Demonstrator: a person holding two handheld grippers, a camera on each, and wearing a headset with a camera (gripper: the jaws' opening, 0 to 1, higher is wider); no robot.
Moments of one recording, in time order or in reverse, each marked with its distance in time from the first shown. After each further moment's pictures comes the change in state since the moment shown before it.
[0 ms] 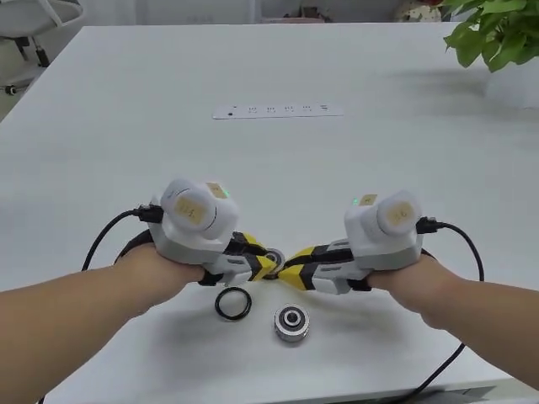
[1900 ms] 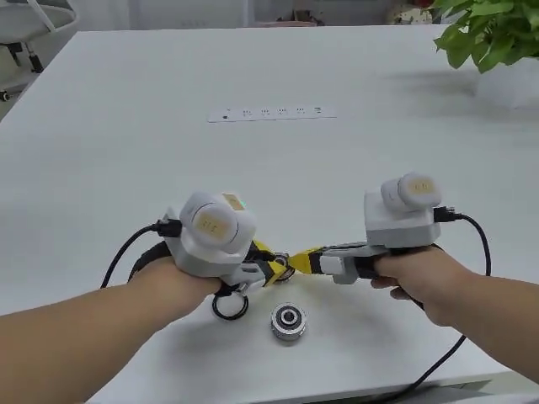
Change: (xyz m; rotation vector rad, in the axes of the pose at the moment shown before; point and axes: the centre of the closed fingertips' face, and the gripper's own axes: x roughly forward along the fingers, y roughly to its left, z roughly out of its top) left arm 0.009 -0.014 0.006 0.027 0.011 0.047; right arm -0.023 0.002 0.012 0.399 -0.061 -0.019
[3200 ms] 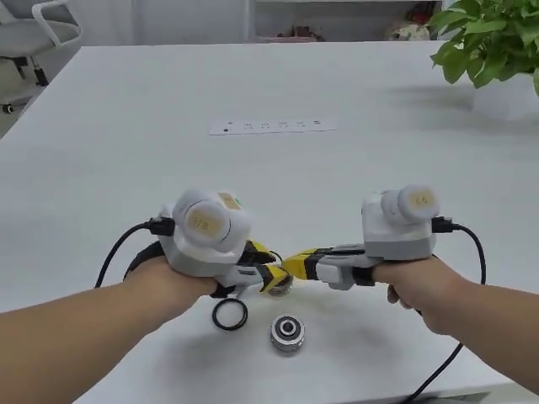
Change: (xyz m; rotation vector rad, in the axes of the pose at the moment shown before) left arm -0.018 -0.003 0.018 0.007 -0.035 -0.031; right arm 0.000 0.007 0.017 -0.133 -0.060 0.052
